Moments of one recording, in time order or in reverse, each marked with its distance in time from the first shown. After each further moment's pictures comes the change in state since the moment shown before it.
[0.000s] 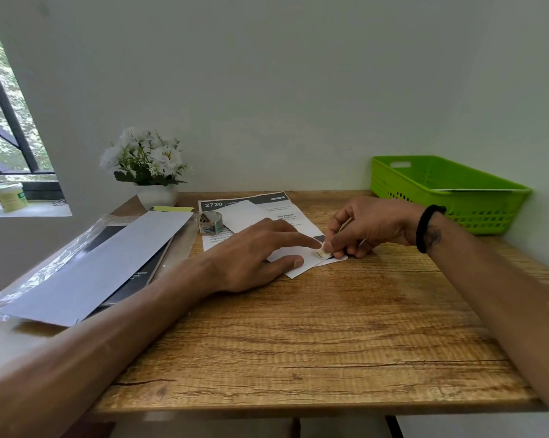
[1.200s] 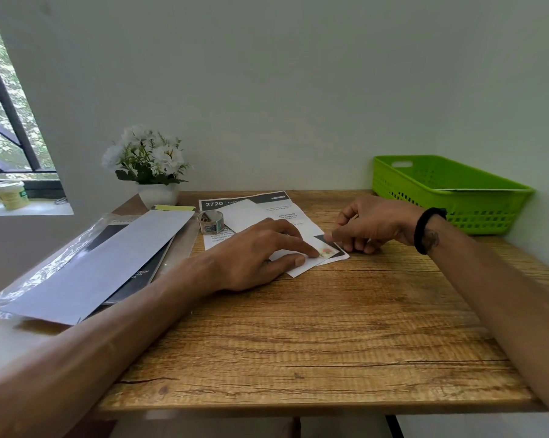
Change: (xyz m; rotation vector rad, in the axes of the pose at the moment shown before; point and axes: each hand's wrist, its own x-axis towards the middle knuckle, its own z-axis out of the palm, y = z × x) left_hand 0.002 -0.002 0.000 -0.022 -0.015 0.018; right_hand 0.004 0.003 0.002 -0.075 0.176 0.033
